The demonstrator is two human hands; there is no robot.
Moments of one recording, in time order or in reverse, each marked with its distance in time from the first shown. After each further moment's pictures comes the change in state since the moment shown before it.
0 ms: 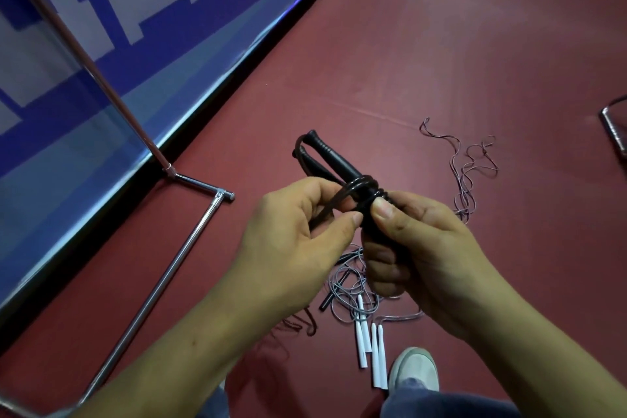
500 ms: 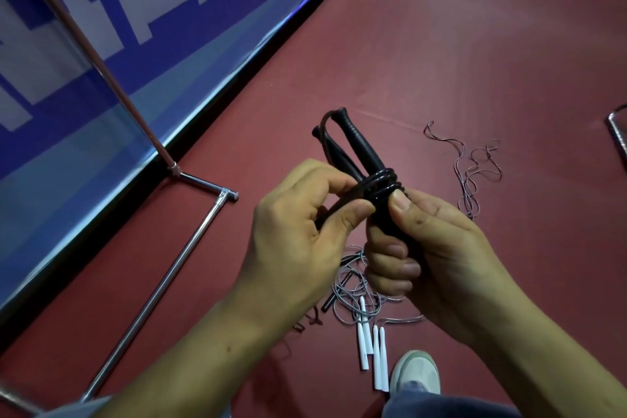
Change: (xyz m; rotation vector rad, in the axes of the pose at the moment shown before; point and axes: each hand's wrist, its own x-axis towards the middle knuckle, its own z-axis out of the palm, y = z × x) left_hand 0.005 -0.008 0.007 0.121 0.198 0.302; right_hand -0.001 -0.003 0.004 0.188 -0.116 -0.043
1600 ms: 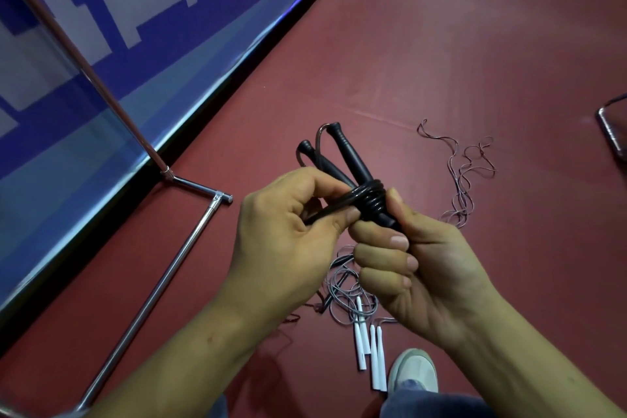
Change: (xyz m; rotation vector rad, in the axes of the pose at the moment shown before) left_hand 0.003 0.004 0.003 -0.098 -0.005 -0.172; right_hand 0.007 0.011 -0.017 0.584 -0.190 0.249
